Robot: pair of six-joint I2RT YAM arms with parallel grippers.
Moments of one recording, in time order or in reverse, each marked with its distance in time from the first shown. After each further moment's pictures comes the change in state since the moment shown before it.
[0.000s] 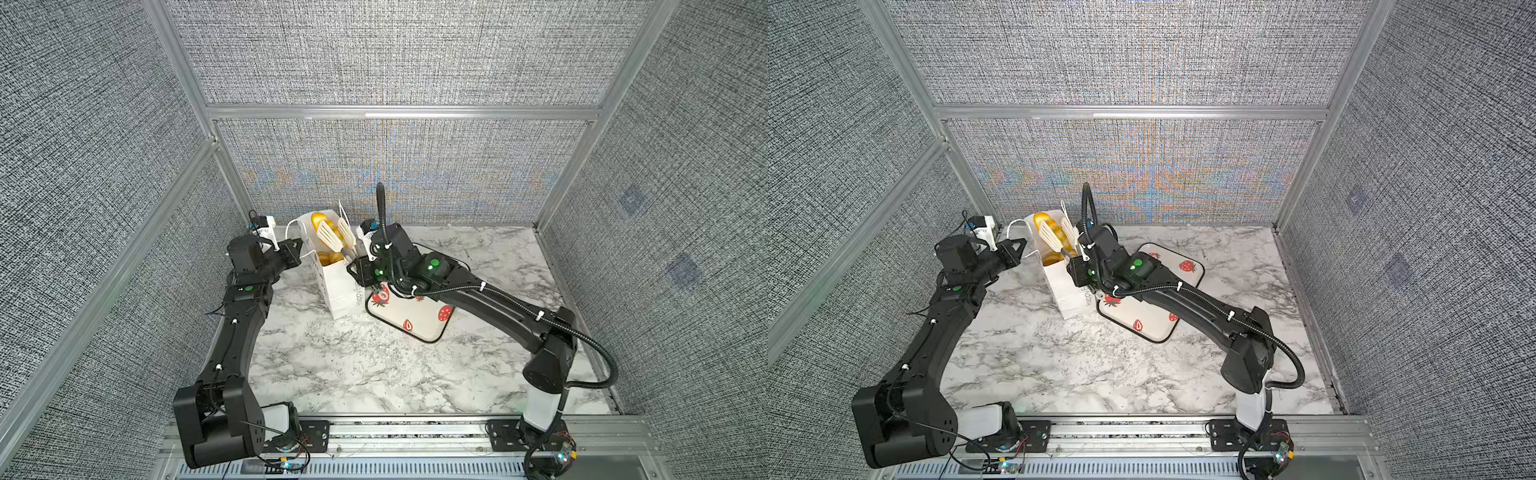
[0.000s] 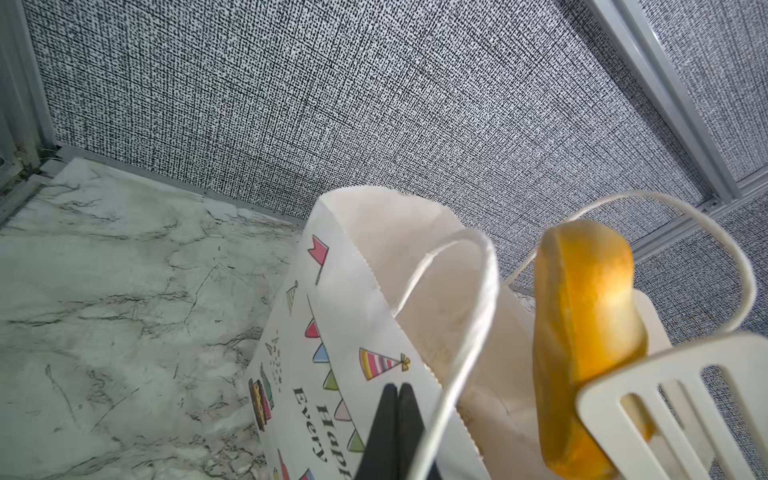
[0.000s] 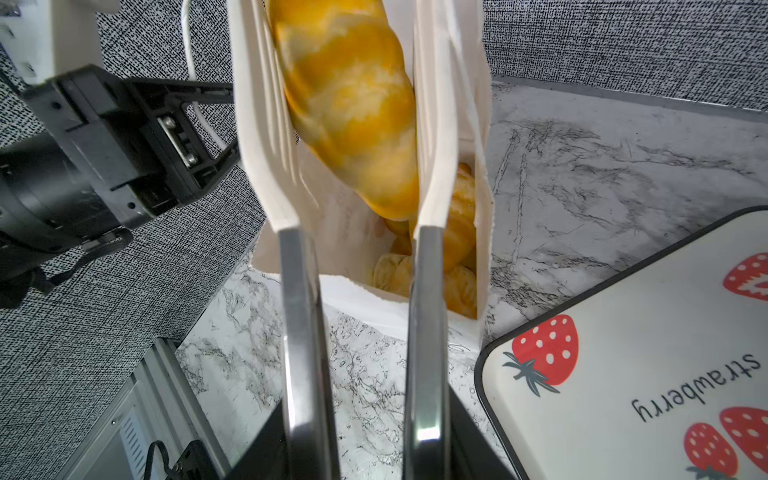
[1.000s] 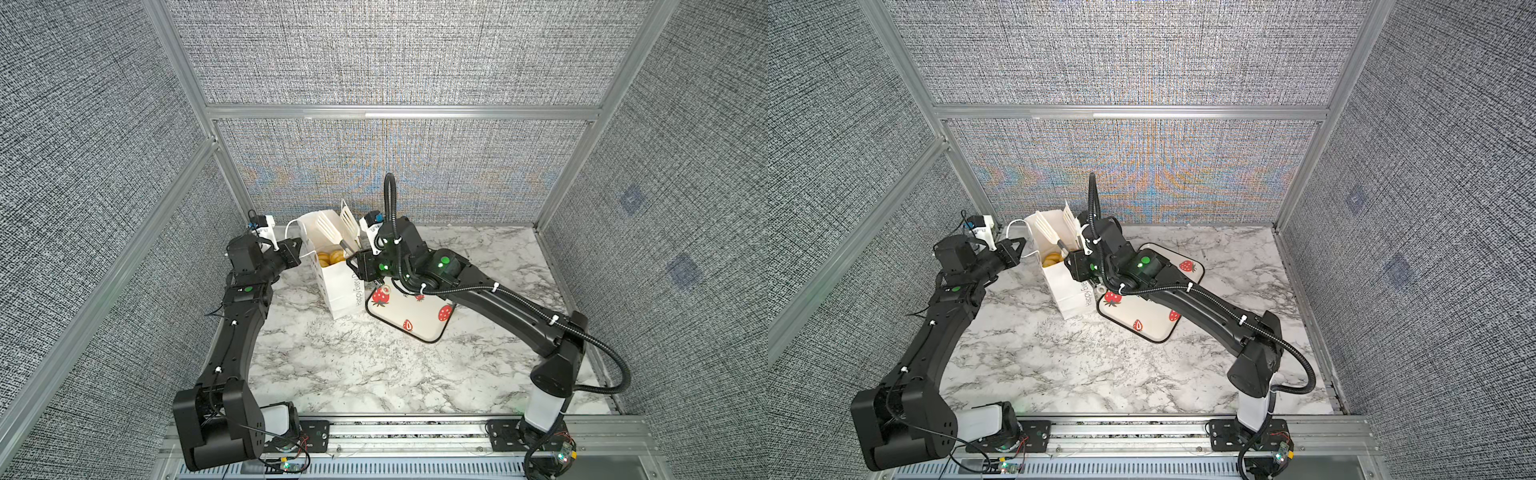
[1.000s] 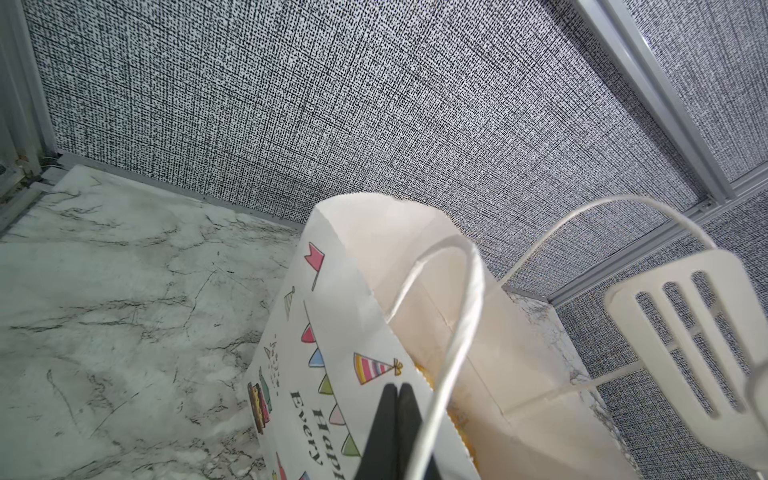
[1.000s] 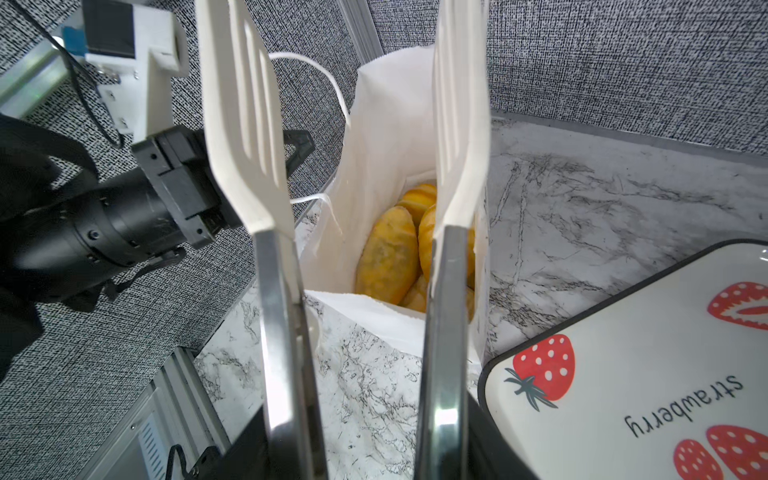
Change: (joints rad) left arm 0.000 -0.012 0.000 0.000 0.000 0.001; right arm 0.003 -0.054 0.027 0.000 0.000 -0.019
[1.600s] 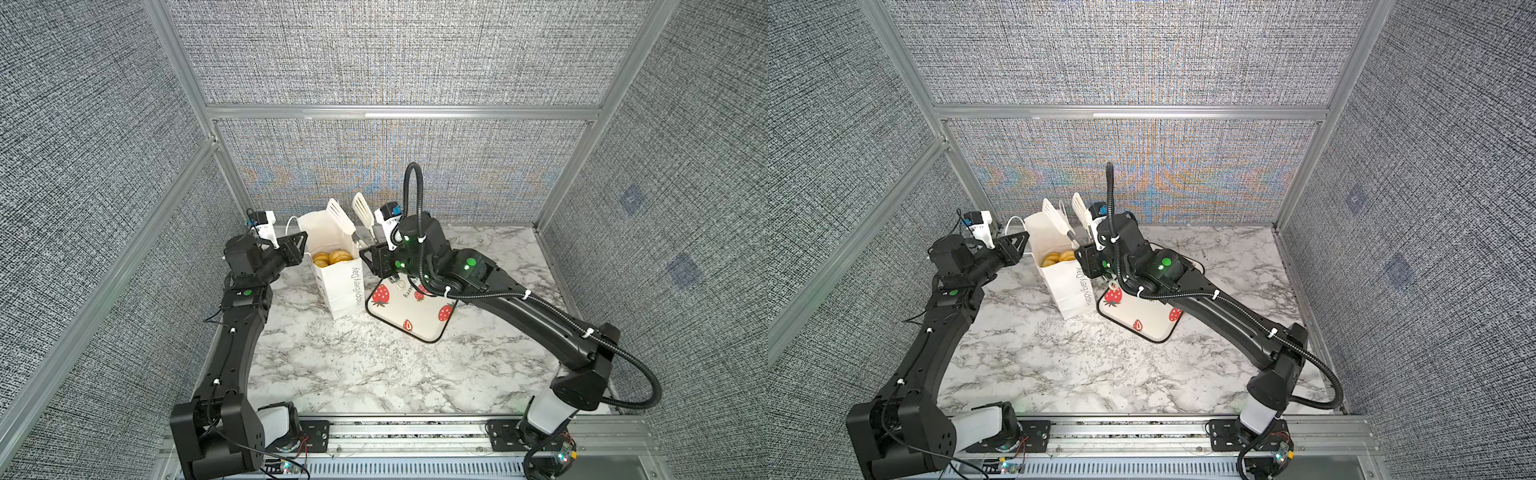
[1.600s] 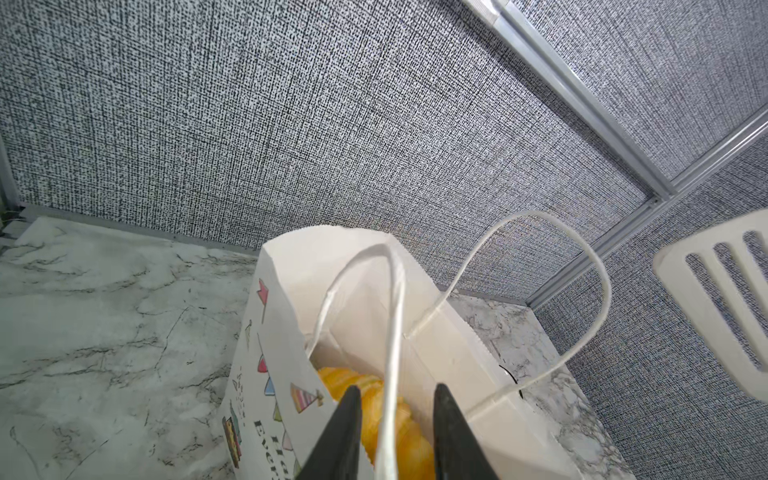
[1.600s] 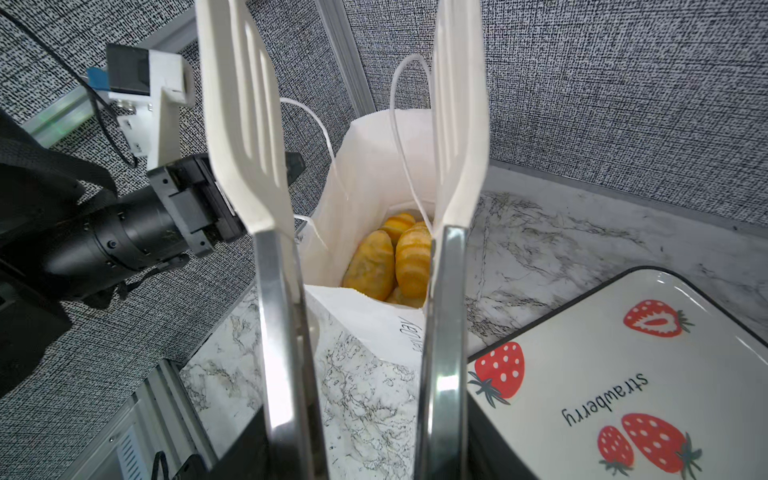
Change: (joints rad) left arm -0.014 -0.053 -0.003 0.055 0.034 0.003; right arm -0.008 -0.137 -0.064 -0.023 0.077 -0.059
